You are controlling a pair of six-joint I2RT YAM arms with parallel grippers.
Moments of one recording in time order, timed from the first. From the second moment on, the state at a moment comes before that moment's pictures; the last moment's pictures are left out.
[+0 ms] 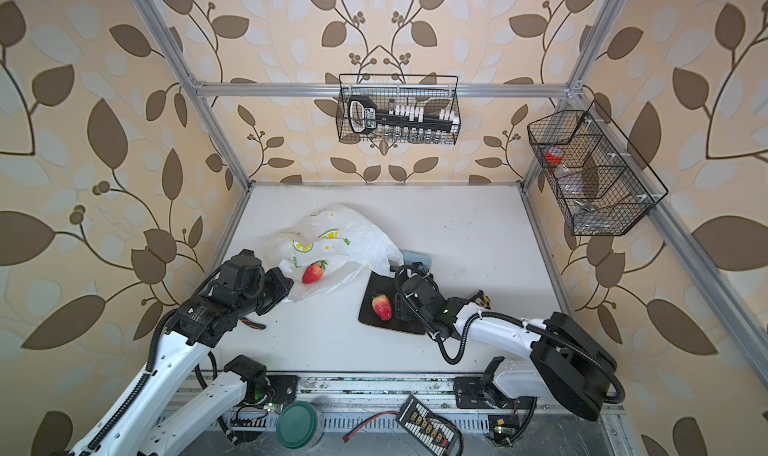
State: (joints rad) left arm -0.34 0.71 0.79 -0.86 0.03 -1.00; right arm 0.82 1.24 0.54 -0.15 0.22 0.62
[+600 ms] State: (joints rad) left arm -0.34 0.71 0.79 -0.84 0.05 -1.00; right arm 0.94 1.60 1.07 -0.01 0.02 0.48
